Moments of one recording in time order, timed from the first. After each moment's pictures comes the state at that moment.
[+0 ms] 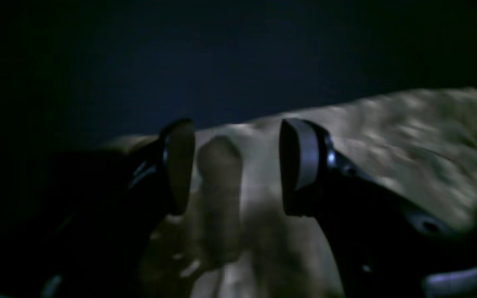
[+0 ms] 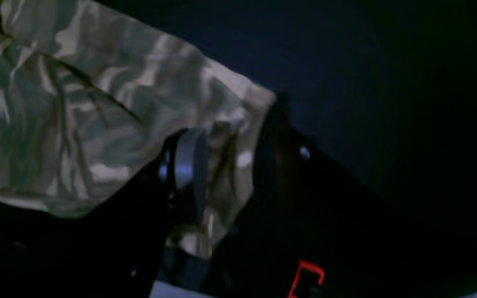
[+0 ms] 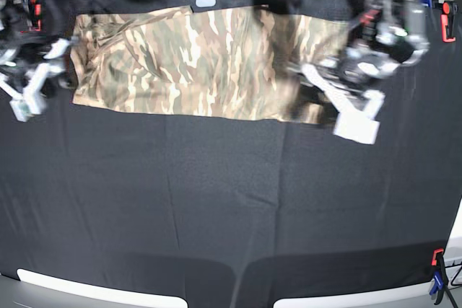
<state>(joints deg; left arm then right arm) 14.7 -5.5 -4.0 112.0 -28.7 -18.4 44.4 -25.8 28.5 37.4 113.0 40.1 29.4 -61.0</state>
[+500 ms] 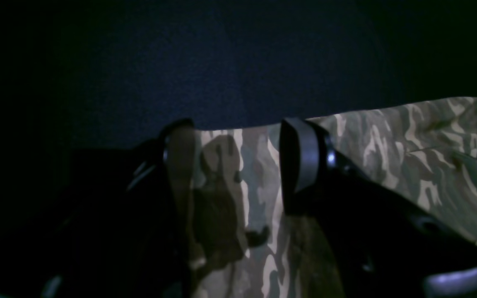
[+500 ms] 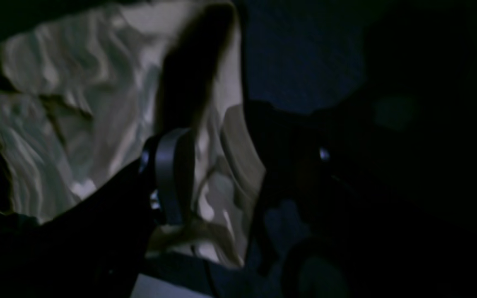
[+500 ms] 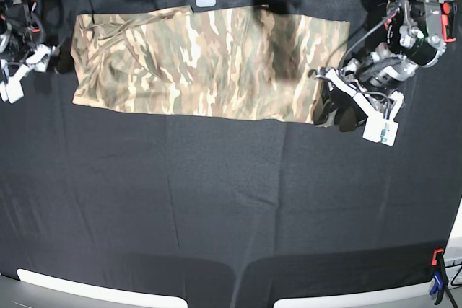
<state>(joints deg) 14.7 -7.8 -6.5 112.0 -29.5 -18.4 44.4 -16.9 30.1 37.2 83.2 57.5 40.6 -68.3</state>
